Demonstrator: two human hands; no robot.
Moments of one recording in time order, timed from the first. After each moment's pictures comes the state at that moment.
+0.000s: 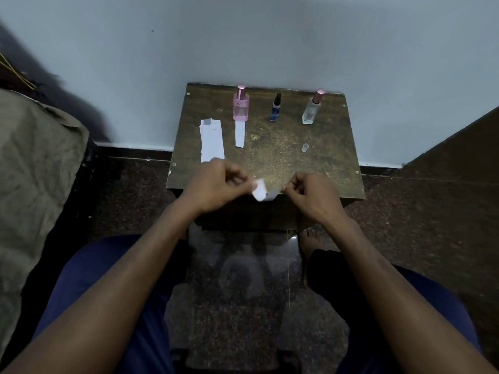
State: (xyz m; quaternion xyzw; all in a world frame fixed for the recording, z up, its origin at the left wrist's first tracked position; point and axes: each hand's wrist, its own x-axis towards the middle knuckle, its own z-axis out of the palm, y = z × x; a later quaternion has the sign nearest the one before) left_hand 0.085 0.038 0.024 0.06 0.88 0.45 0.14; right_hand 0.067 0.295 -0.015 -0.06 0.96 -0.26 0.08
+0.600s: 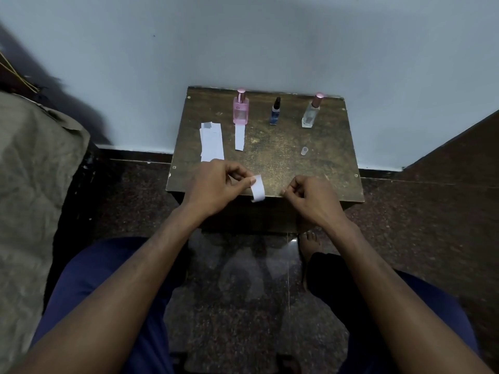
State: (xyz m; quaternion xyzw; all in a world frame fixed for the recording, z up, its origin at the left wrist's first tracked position) left_hand 0.083 0.037 0.003 0.03 0.91 0.42 0.02; right_hand 0.068 0.292 -0.014 -0.06 0.96 -0.27 0.09
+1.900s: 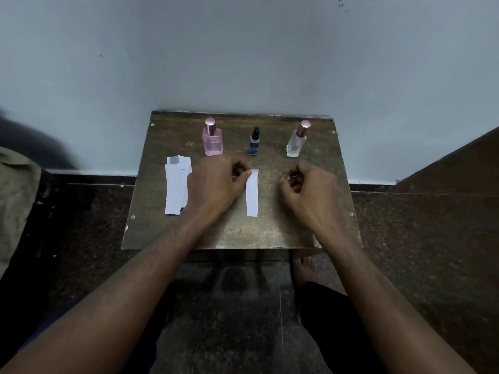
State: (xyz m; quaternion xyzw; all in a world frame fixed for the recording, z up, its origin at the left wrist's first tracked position) left_hand -0.034 0.093 -0.013 -0.01 0.96 0.27 -0.07; right_hand -0.021 0.297 0.001 0.01 0.94 -0.33 -0.06
